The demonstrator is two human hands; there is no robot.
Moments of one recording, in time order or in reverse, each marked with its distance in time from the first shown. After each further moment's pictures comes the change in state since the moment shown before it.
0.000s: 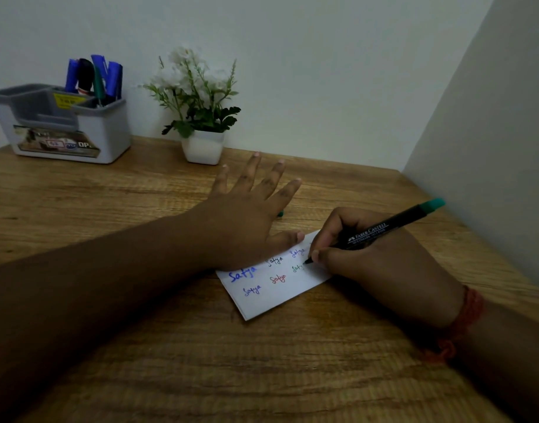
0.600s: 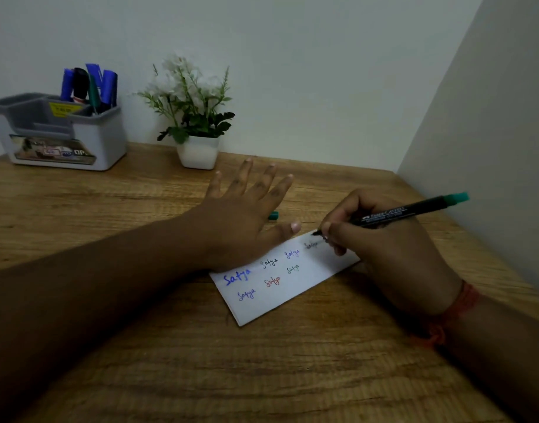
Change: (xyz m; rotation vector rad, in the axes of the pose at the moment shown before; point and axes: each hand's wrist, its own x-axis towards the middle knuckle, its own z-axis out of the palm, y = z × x) left_hand 0.000 -0.001 -0.002 -0.129 0.000 -0.023; right_hand 0.007 0.010 -0.008 0.183 0.201 -0.057
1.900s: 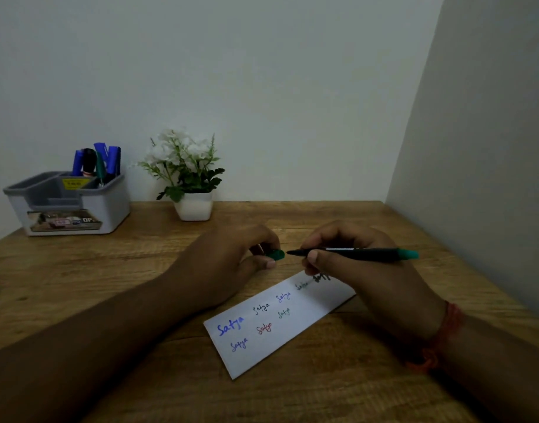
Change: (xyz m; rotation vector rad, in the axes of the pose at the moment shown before) left_hand -0.005 -0.001 -0.021 -0.375 0.332 0.206; right_hand 0.006 -0.003 -0.013 0.123 -0.066 -0.043
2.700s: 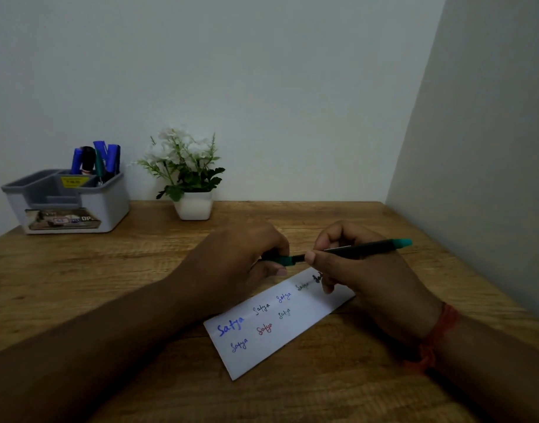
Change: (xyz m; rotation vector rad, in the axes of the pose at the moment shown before) left_hand -0.001 0.014 -0.001 0.091 0.029 0.163; right_hand 0.004 0.003 0.004 0.054 0.029 0.042
